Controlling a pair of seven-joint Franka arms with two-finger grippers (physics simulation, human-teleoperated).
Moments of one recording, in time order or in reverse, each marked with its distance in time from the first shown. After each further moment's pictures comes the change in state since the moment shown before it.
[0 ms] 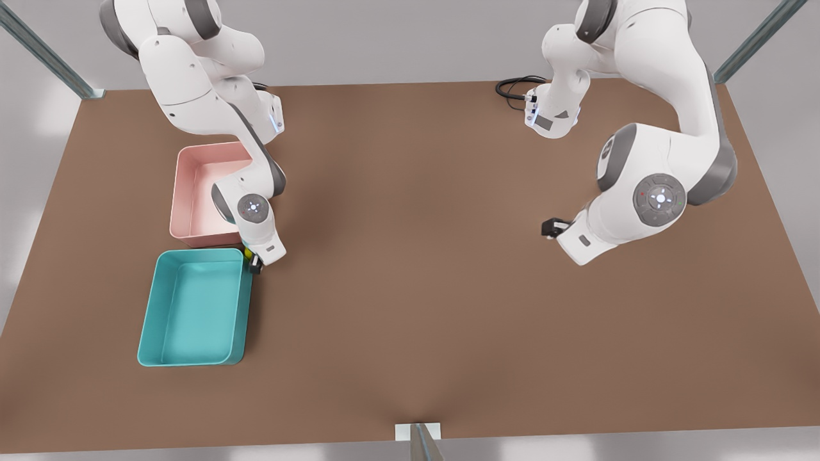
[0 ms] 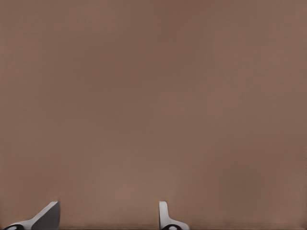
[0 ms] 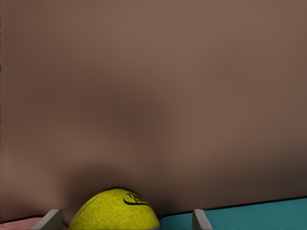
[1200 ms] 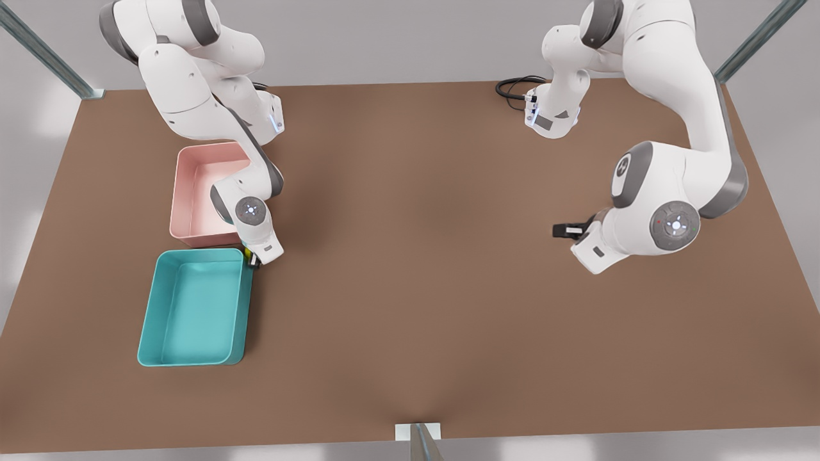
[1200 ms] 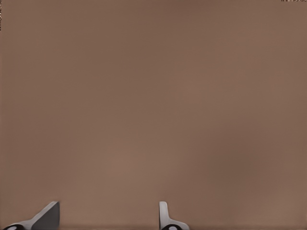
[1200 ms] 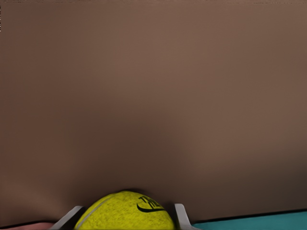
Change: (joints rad) left arm 0.050 0.019 0.000 -0.034 -0.022 -0.063 -0.013; right arm -0.024 0.031 -0.001 -0.025 0.001 0.028 -0.007
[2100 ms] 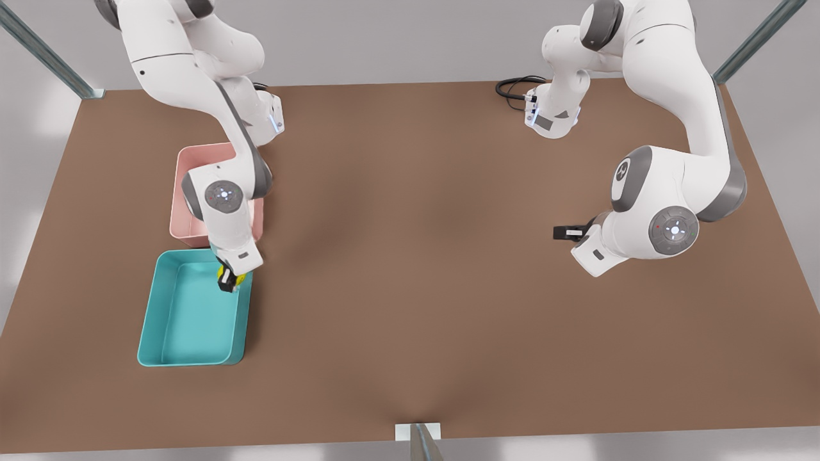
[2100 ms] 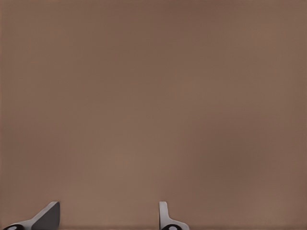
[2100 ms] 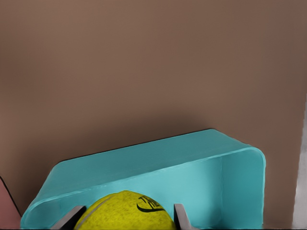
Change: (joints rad) left arm 0.002 0.010 0.000 0.000 0.004 0.000 0.000; right arm -0.037 -0.131 0.006 0.312 0.017 -0.188 -0.079
